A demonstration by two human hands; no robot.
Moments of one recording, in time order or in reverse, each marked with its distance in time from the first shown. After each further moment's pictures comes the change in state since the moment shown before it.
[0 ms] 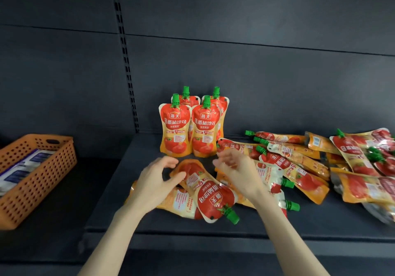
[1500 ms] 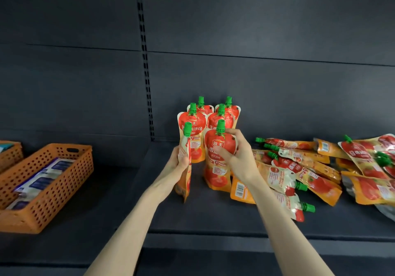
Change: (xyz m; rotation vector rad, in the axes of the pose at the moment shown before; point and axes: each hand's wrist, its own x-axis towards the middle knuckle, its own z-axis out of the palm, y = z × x) left_hand 0.022 -0.010 -0.016 -0.683 -0.272 -0.100; right_hand 0.017 -0.046 0.030 0.275 0.115 -0.162
